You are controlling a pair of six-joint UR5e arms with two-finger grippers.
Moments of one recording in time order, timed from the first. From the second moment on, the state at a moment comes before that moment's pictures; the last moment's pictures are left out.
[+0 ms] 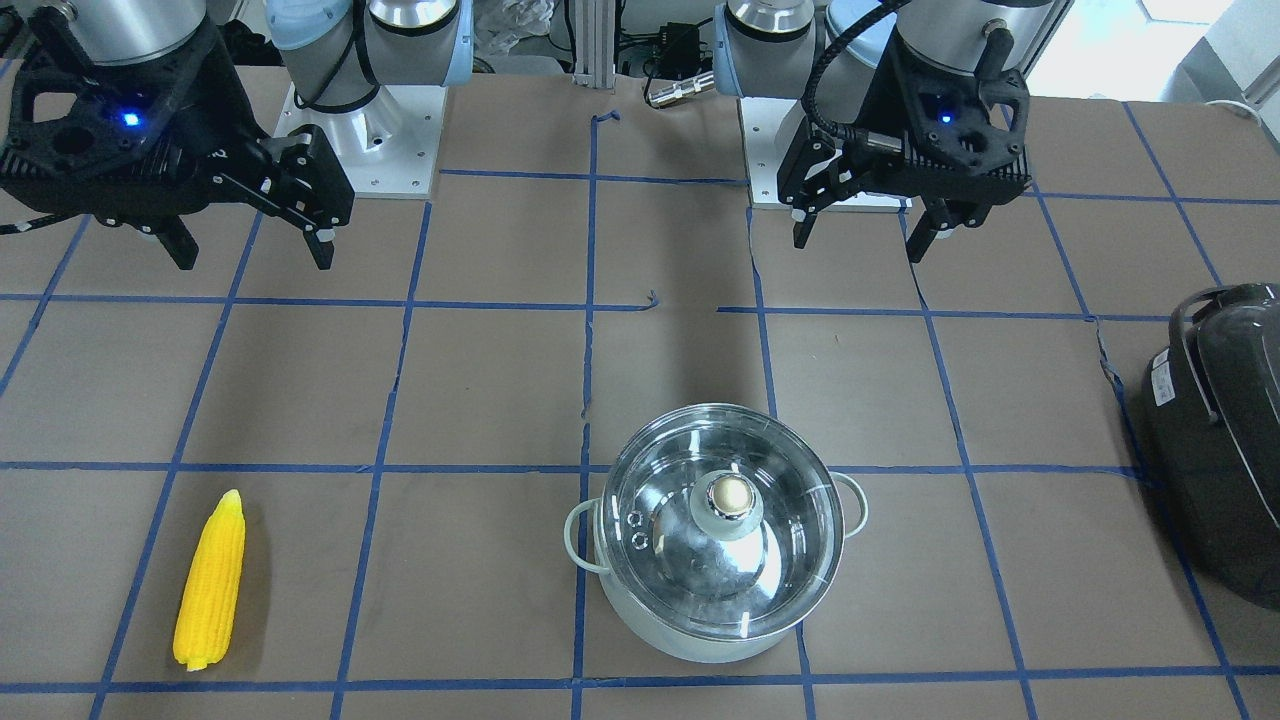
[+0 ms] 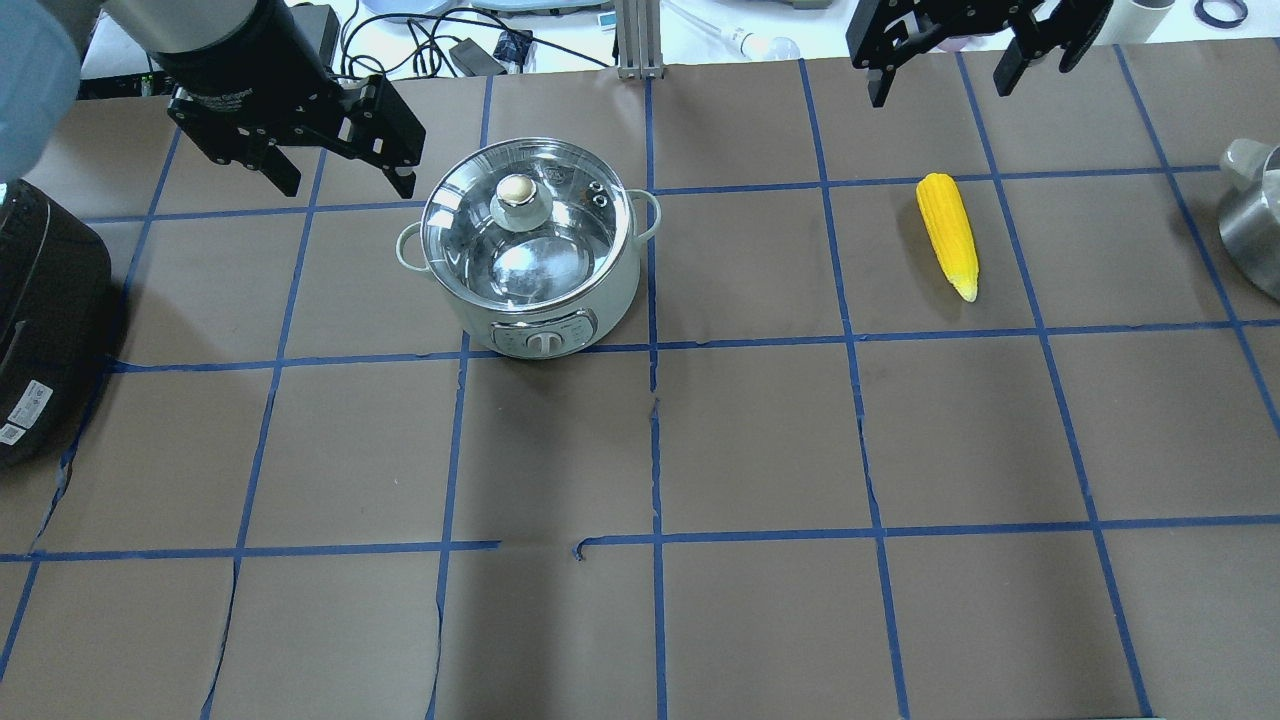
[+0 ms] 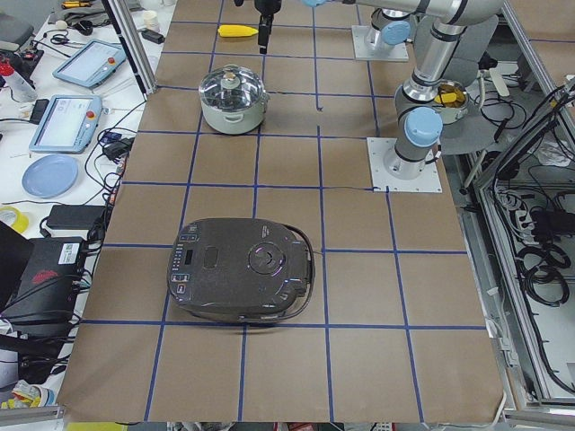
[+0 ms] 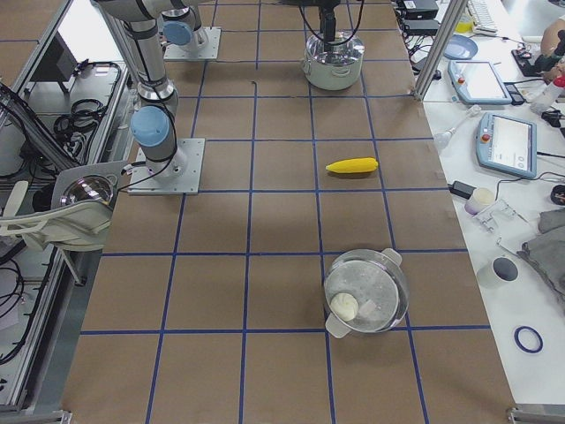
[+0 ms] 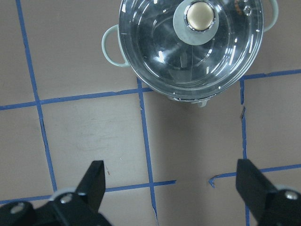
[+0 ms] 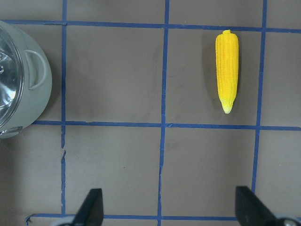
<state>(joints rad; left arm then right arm) -1.61 -1.58 -1.46 -1.58 1.54 0.06 1.61 -1.44 1.26 -1.47 -1.59 0.01</state>
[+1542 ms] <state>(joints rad) -1.61 -1.58 -1.47 -1.58 1.53 0.05 1.58 -1.44 1.27 -1.53 -1.59 0.00</state>
